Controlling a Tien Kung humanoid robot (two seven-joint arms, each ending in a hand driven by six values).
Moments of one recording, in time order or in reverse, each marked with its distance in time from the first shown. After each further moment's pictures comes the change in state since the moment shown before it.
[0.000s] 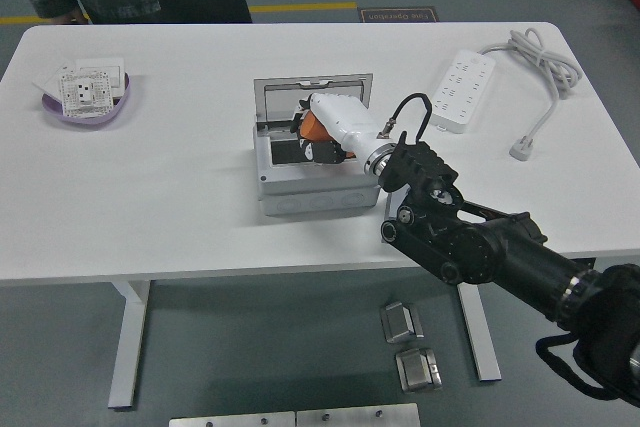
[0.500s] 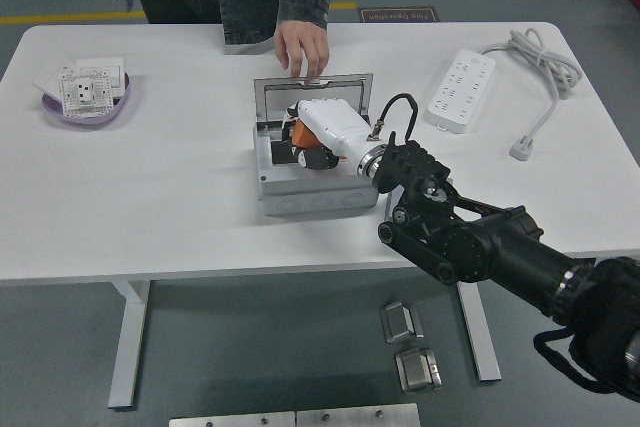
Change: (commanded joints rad) left arm 0.000 0.005 -0.055 0.000 0.077 0.001 0.006; right arm 0.024 0.012 -0.034 -0.019 -0.078 0.039 0.021
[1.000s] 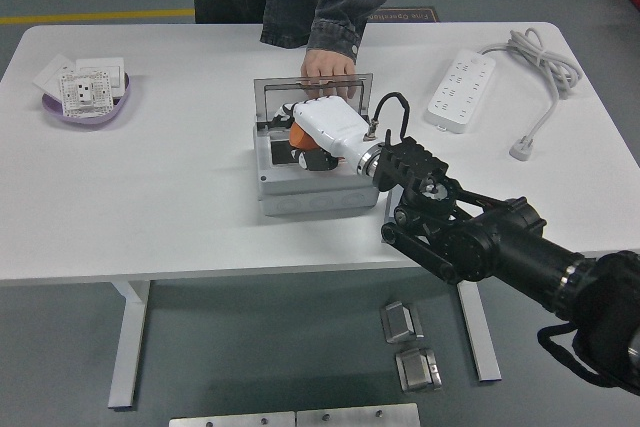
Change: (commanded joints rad) left arm -0.007 0.001 0.009 0.000 -0.004 -0.003 -0.001; right arm 0.019 -0.014 -0.026 -0.011 -0.067 -0.004 0.011
